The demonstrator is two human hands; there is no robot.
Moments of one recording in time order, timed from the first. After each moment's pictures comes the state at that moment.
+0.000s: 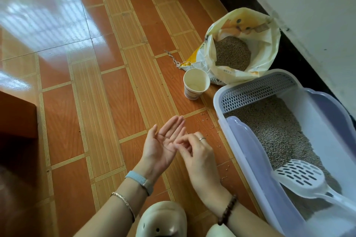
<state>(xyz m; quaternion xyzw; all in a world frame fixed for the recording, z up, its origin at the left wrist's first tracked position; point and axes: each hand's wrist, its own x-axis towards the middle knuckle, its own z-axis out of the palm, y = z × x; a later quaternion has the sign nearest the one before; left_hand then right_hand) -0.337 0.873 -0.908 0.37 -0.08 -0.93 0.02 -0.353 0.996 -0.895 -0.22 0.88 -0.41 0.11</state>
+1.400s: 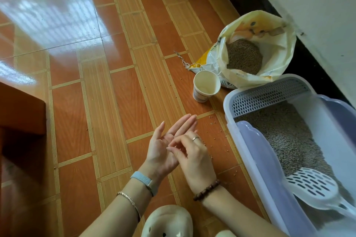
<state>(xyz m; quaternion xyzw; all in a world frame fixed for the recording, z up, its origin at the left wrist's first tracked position) -0.330 0.862 -0.924 0.25 -0.08 -0.96 -0.02 -0.351 0.965 -0.900 -0.28 0.87 -0.41 0.07</state>
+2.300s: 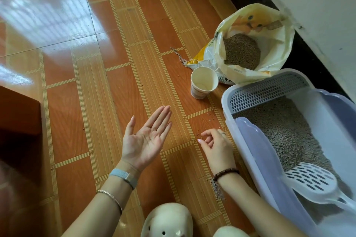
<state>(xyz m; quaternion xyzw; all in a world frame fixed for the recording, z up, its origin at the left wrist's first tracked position) -0.314 0.818 -0.932 0.29 -0.12 -0.95 0.03 -0.394 1.013 -0.940 -0.13 0.93 -0.32 0.14</state>
